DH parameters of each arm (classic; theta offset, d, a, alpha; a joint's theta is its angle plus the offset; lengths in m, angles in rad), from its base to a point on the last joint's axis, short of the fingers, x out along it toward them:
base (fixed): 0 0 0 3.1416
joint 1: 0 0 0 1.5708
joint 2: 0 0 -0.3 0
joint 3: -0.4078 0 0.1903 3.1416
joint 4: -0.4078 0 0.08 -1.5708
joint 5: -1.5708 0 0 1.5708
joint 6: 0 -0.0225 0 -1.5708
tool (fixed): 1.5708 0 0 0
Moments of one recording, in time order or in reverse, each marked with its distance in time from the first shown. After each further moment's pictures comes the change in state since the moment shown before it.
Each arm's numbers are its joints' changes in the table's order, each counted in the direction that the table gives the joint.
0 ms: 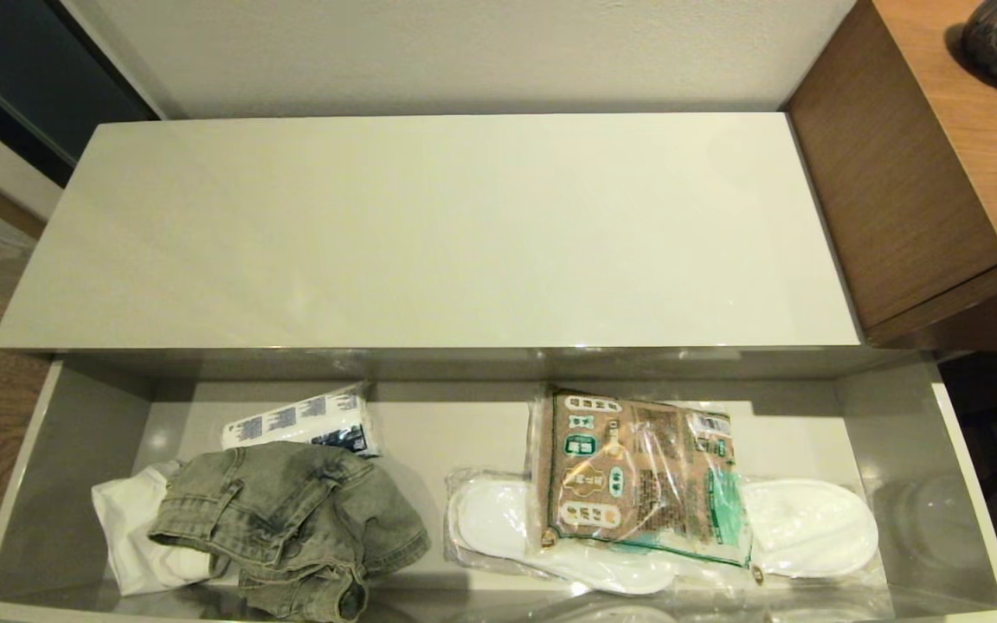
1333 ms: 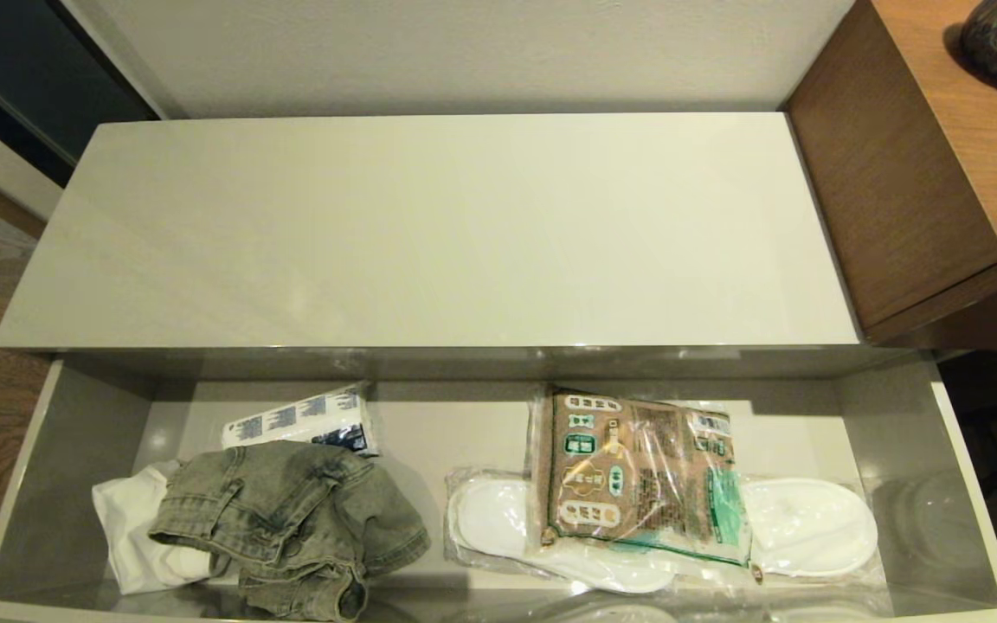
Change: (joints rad) left arm 0.000 0.000 0.000 -0.001 0.000 0.000; right arm 0.059 -0.170 -0.482 -0.683 0.218 0.262
